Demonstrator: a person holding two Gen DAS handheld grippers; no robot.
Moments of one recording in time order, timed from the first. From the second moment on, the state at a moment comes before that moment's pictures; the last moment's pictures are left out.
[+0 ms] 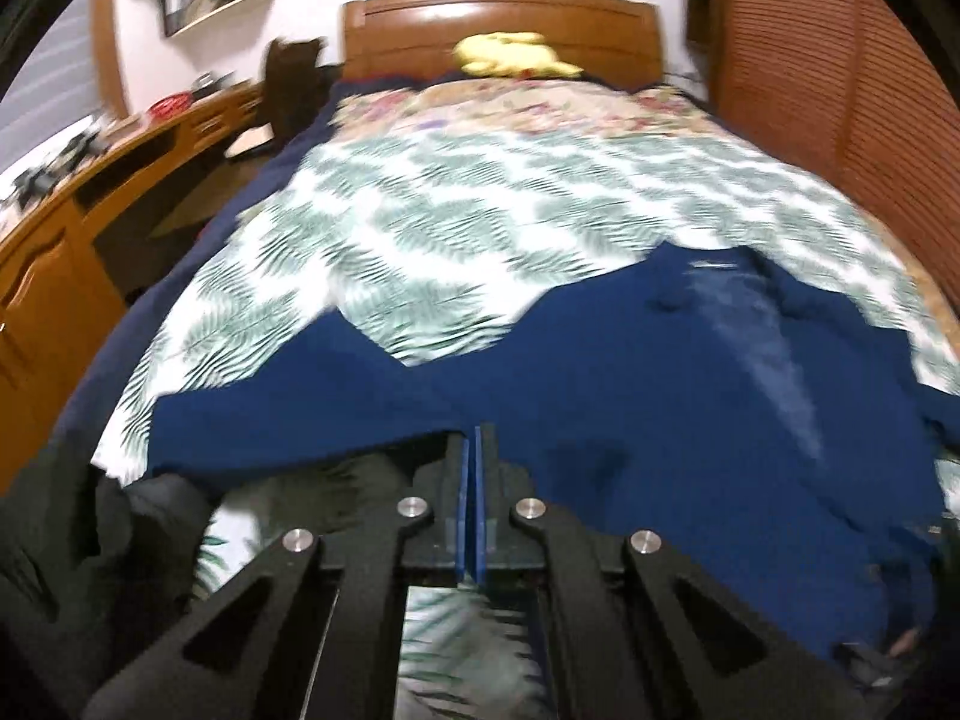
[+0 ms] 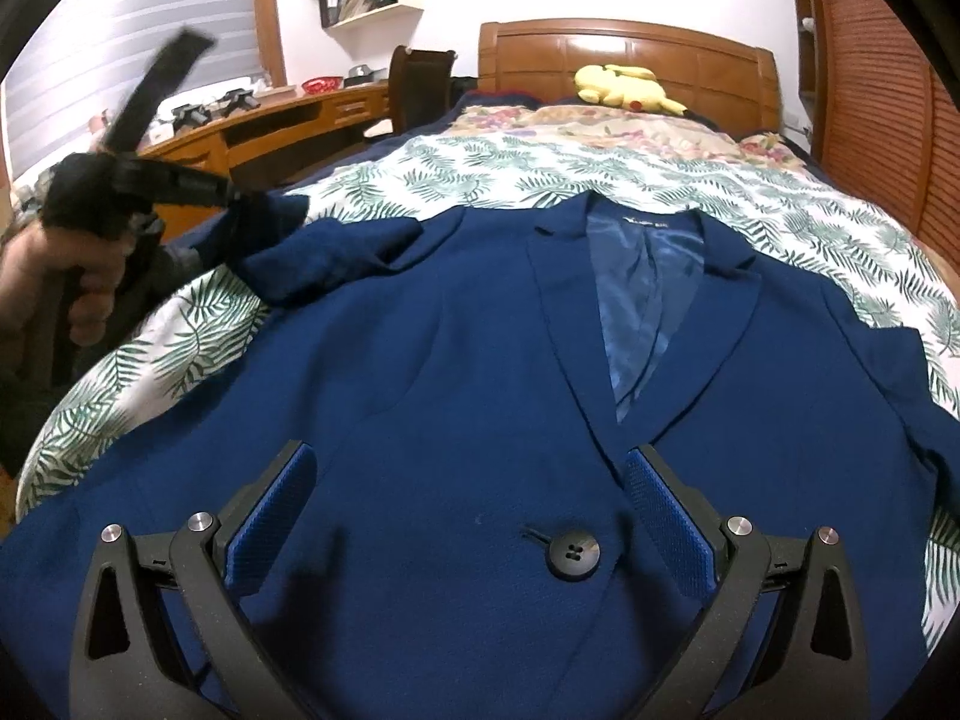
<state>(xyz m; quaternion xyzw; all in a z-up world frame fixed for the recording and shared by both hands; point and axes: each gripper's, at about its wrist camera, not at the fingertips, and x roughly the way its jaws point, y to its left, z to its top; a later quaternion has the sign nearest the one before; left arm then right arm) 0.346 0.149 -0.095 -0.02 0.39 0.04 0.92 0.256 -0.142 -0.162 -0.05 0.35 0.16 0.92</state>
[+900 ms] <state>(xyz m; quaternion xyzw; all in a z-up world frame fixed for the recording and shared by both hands) 0.293 0.166 -0.106 0.00 0.43 0.06 0.90 0.257 -0.145 -0.159 -0.05 0.35 0.16 0.92</state>
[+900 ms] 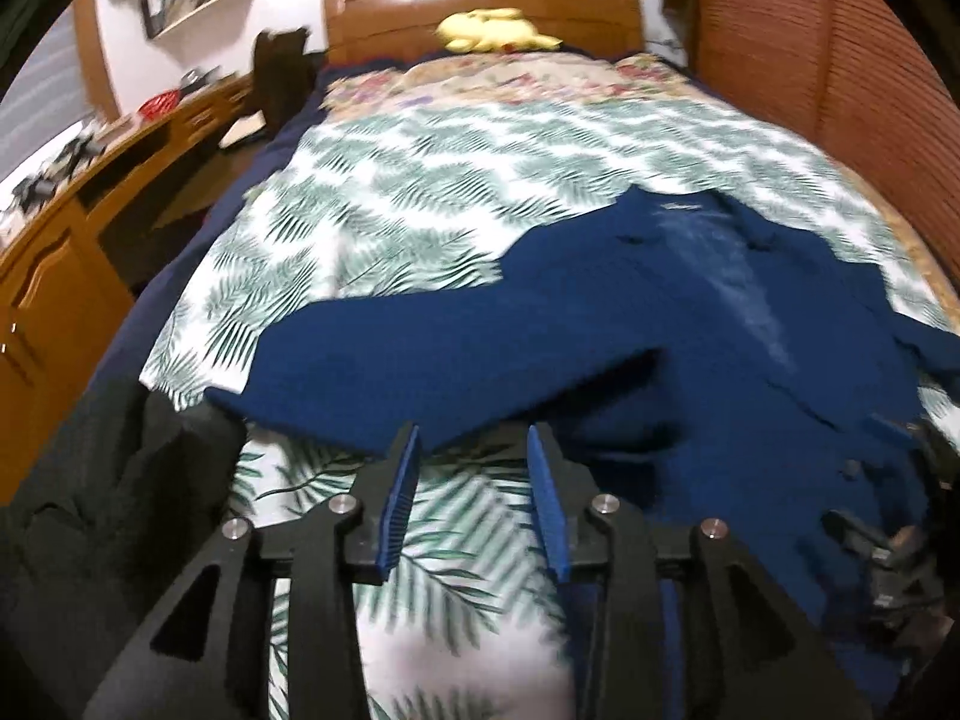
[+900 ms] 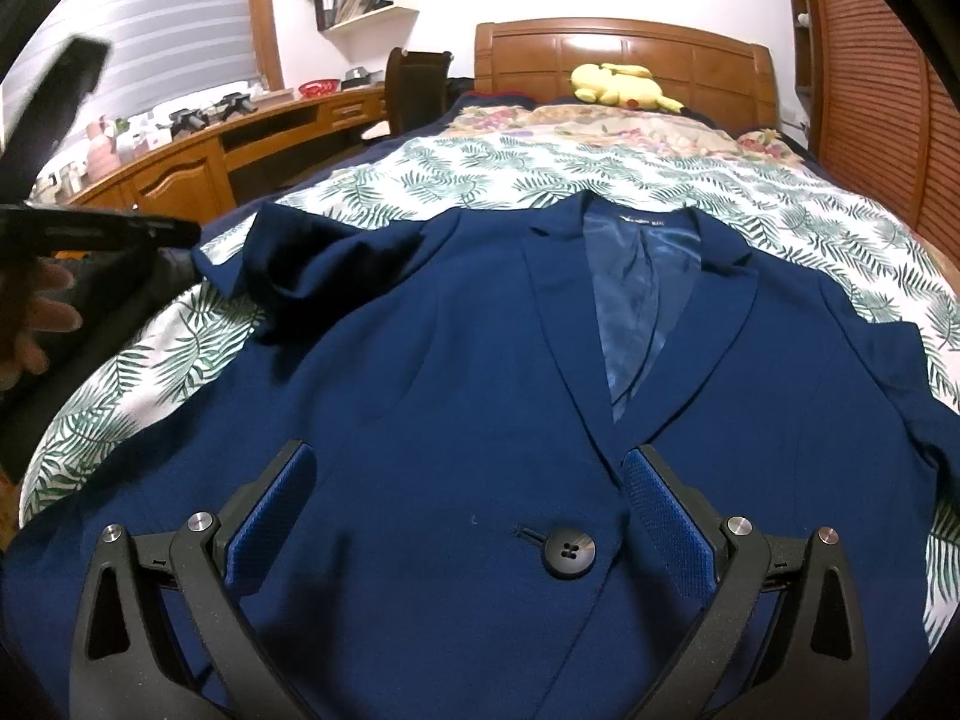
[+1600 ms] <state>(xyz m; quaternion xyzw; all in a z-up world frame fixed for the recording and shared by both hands) 0.352 0.243 -0.196 -0.11 0.47 0.13 0.87 0.254 -0.137 -0.161 -0.06 0.35 0.17 0.92</state>
